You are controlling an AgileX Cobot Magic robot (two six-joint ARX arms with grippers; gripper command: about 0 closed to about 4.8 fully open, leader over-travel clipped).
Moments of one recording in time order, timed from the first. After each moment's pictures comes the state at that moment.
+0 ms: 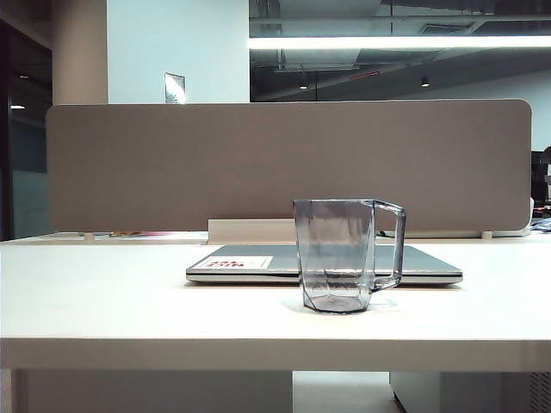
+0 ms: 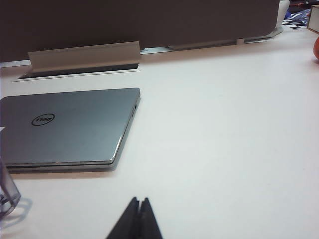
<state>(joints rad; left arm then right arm) 0.02 0.00 0.00 -0.06 0.14 -0.08 0.03 0.00 0.01 -0.09 0.03 0.10</state>
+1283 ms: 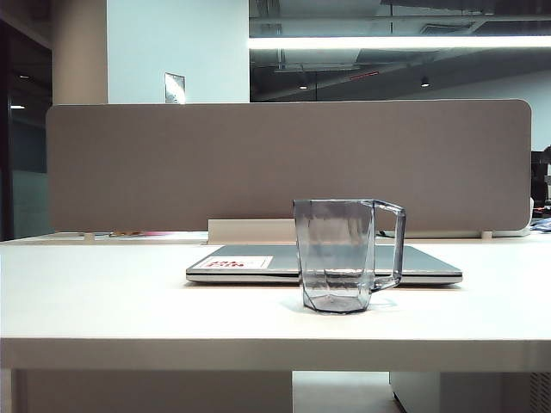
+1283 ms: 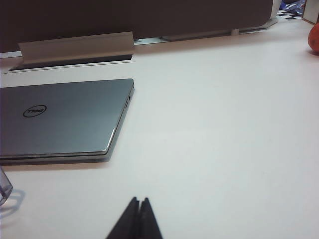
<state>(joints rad) 0.02 0.00 0.00 -0.06 0.14 -0.08 0.03 0.00 0.01 -0.12 0.04 0.10</state>
